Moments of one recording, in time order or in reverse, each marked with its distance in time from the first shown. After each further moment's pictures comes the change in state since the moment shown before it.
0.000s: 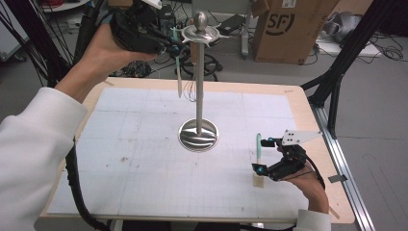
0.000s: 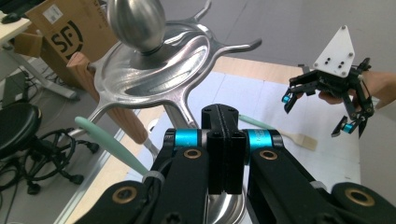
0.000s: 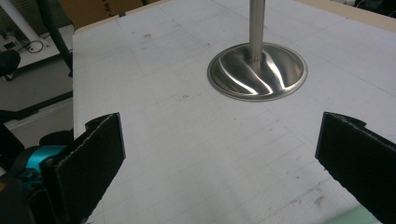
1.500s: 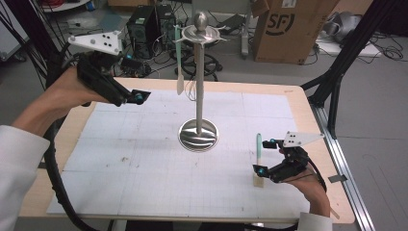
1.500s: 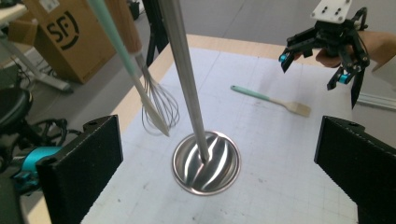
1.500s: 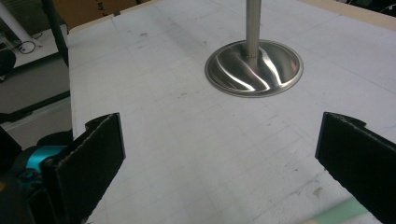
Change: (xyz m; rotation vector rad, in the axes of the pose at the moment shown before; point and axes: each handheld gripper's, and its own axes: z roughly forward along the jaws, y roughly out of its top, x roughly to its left) left arm -0.010 -0.109 -0.027 -0.040 0.006 -0.033; right arm 0.006 -0.001 -0.004 0.002 -0.028 0.009
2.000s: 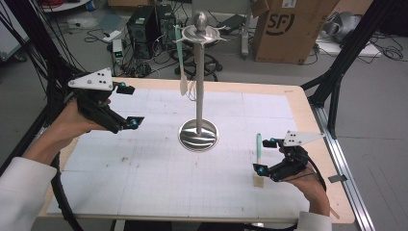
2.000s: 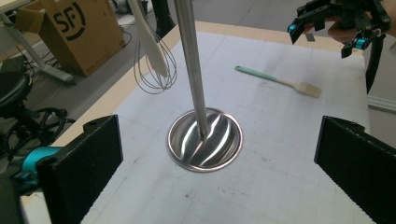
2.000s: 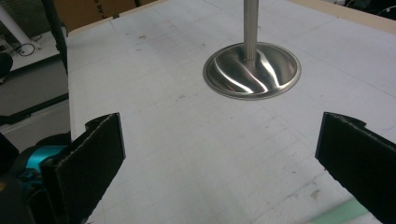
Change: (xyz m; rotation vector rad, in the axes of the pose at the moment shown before) left arm -0.013 -0.075 0.012 -0.041 0.016 -0.042; right arm -0.002 0.001 0.000 -0.008 0.000 0.004
